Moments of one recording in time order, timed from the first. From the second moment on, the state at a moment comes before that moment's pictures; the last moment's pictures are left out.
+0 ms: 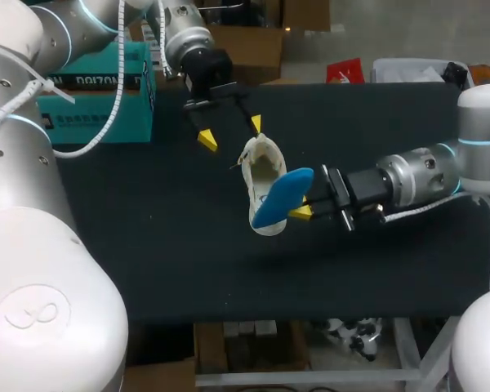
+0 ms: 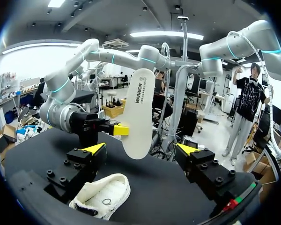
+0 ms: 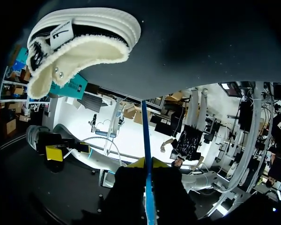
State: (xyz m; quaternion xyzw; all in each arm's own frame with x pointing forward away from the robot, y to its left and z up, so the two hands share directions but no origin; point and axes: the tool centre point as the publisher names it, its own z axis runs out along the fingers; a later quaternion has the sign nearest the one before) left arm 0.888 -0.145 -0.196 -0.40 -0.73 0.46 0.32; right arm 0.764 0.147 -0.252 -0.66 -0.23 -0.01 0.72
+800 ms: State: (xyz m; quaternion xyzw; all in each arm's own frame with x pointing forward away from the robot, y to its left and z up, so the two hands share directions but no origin) left arm 0.896 -0.151 -0.196 -0.40 -0.73 0.48 0.29; right arm 0.779 0.150 -0.254 -0.66 -0.23 -0.06 0.71
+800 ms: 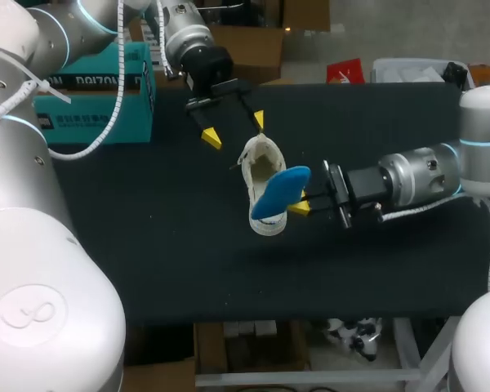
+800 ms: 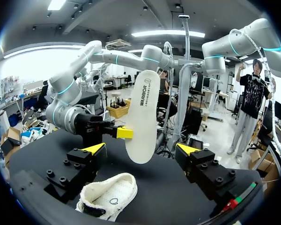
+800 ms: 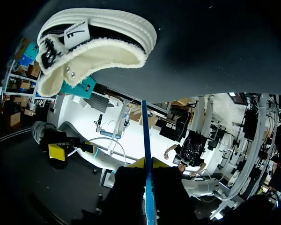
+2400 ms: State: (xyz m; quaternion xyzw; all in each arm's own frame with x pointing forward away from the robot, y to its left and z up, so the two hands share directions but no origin) left arm 0.854 -0.150 -0.245 -0.33 -0.75 0.58 -0.02; right arm 0.821 0.162 -0.262 -0.70 -0.16 -0.23 0.65
